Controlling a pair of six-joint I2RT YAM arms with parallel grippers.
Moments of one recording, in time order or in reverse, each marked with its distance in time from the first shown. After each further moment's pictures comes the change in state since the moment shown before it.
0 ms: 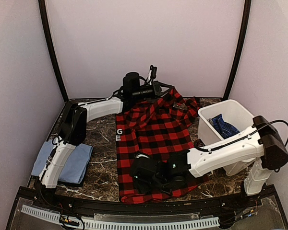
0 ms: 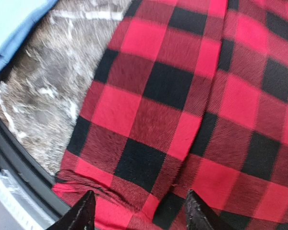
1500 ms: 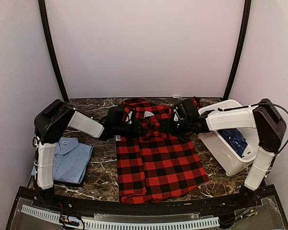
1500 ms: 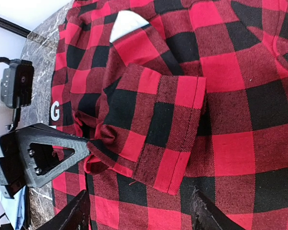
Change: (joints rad) left arm 0.025 -0.358 -0.980 0.058 -0.131 -0.079; right arm -0.750 -0.058 -0.103 0.351 -0.375 -0.139
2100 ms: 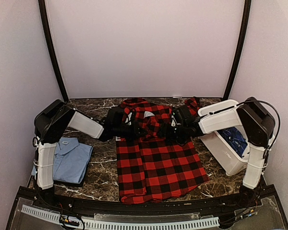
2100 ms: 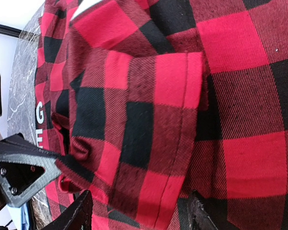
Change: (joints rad) left arm -0.001 0.000 -0.016 0.001 0.004 0.000; right arm -0.027 0.153 0.000 0.121 -0.095 0.088
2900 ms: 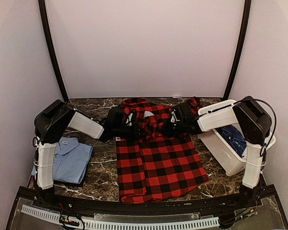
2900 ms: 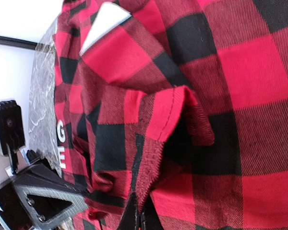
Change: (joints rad) left arm -0.004 0.000 -0.006 0.000 0.023 0.000; right arm -0.038 0.057 0.041 0.098 -0.080 0.072
